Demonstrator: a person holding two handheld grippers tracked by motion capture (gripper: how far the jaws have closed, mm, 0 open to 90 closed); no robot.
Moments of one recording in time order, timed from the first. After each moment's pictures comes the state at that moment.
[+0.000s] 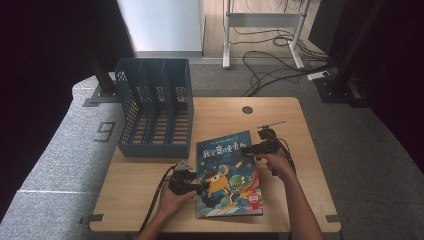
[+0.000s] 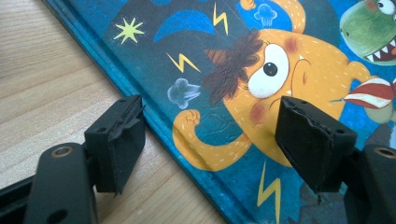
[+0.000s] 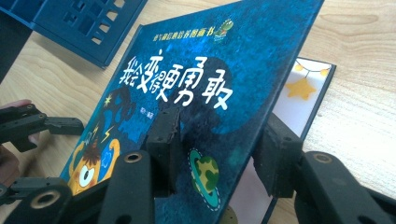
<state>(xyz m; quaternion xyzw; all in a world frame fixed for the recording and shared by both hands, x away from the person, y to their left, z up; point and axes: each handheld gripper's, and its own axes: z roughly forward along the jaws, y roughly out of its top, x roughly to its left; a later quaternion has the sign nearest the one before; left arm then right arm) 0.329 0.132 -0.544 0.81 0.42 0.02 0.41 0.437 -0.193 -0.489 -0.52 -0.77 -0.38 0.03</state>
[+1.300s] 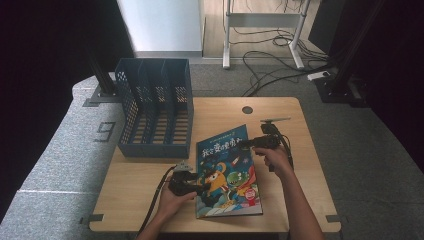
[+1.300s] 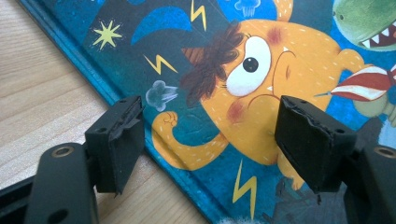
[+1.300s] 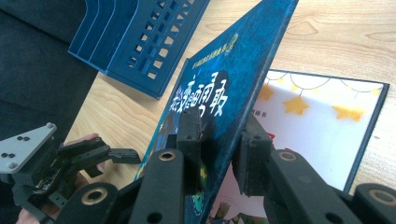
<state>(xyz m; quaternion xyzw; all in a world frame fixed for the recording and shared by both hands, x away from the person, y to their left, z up) 0.324 0.132 -0.537 0.81 0.41 0.01 0.42 0.443 -0.196 -0.472 -0.53 -0.71 -0.45 0.11</state>
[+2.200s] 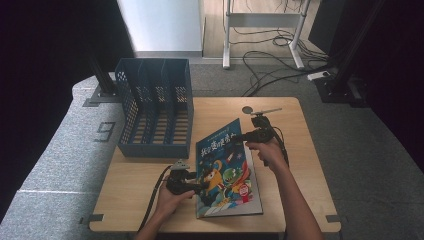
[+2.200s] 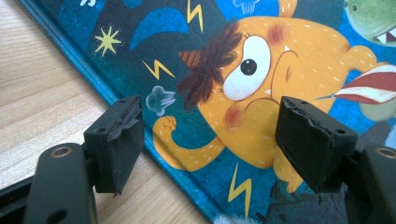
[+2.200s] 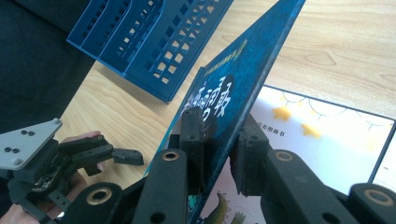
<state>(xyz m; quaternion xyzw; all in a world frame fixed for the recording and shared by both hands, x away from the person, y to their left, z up) 0.325 0.139 -0.531 0.80 0.41 0.00 0.44 0.439 -0.163 -0.430 -0.50 -0.76 -0.42 0.06</state>
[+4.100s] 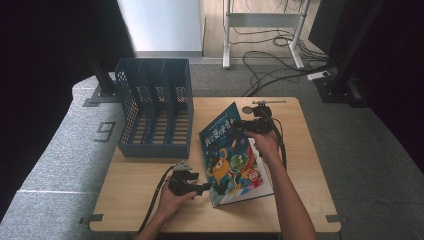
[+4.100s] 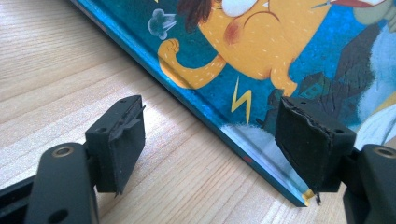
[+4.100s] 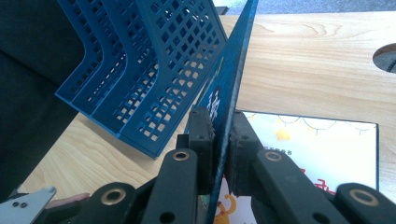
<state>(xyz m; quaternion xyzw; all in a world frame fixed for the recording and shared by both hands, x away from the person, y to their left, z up) 0.324 0.132 -0.533 0.81 0.40 0.00 0.43 0.444 -0.157 -0.399 -0.51 -0.72 -0.47 -0.04</state>
